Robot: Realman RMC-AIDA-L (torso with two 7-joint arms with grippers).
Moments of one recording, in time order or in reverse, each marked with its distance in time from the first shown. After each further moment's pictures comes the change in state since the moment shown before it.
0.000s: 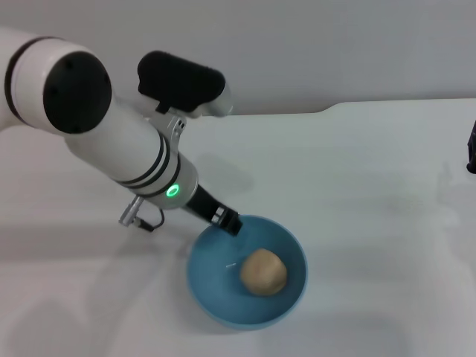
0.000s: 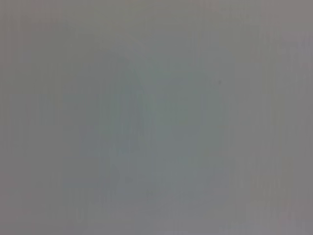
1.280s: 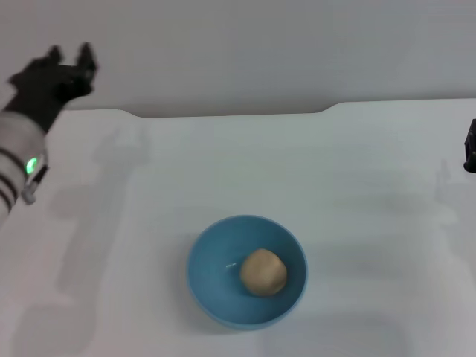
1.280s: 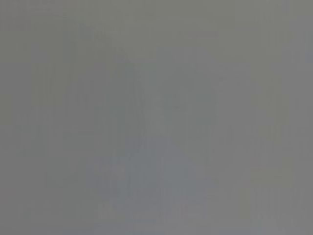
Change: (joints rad) left arm 0.598 0.009 0.060 0.029 0.002 1.503 0.000; right arm 0.021 0.000 0.001 -0.025 0.001 0.002 0.025
